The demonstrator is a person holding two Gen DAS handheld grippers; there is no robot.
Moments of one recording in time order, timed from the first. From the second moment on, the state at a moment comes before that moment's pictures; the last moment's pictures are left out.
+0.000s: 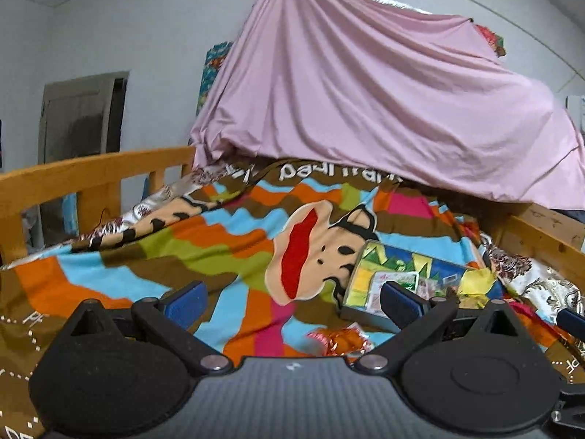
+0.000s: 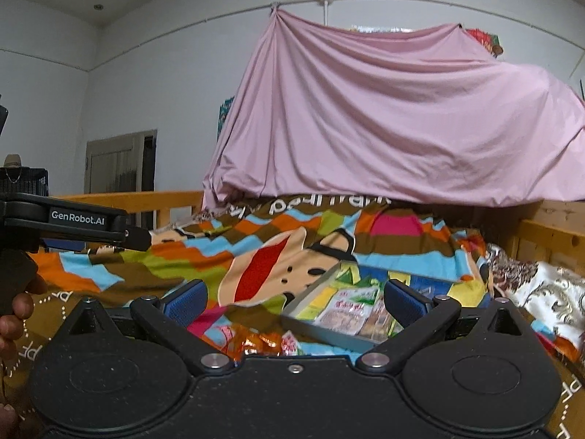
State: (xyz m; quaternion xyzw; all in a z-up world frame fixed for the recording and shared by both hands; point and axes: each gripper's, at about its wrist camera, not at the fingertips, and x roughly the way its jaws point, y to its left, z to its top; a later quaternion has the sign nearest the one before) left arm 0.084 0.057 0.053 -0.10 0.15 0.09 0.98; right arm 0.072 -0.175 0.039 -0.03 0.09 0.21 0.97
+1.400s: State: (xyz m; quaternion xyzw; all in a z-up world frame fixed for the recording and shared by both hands) left arm 0.148 0.081 -0.023 -0.09 0.25 0.13 0.96; right arm 0.167 -0.100 -0.058 -0.07 0.25 0.19 0.95
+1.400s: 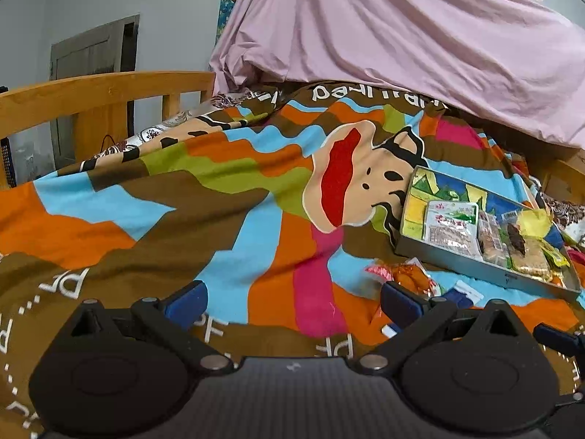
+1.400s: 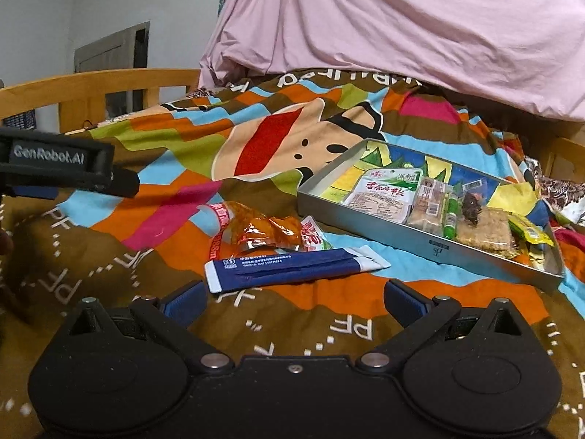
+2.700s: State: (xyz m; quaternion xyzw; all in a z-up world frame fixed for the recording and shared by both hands) left arm 0.380 0.068 -0.009 0.09 0.50 -0.33 0.80; right arm 0.271 -0.051 -0.086 -0.02 0.39 0.10 0.91
